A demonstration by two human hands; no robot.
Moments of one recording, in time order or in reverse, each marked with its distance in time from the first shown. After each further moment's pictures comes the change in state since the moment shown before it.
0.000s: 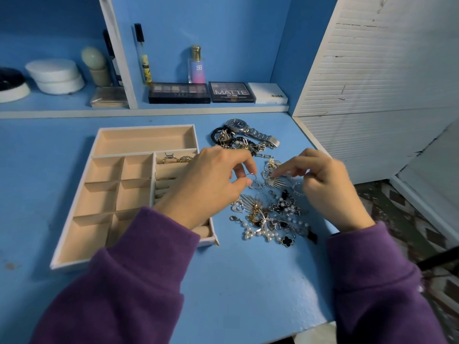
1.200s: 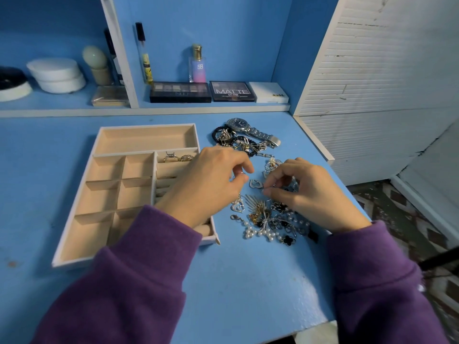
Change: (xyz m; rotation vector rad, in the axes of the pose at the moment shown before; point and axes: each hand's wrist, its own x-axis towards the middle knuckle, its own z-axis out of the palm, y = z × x) left_hand 0.002 -0.004 0.002 0.064 0.021 -0.003; right_hand -0.002 -0.008 0.007 -0.021 -0.208 -0.080
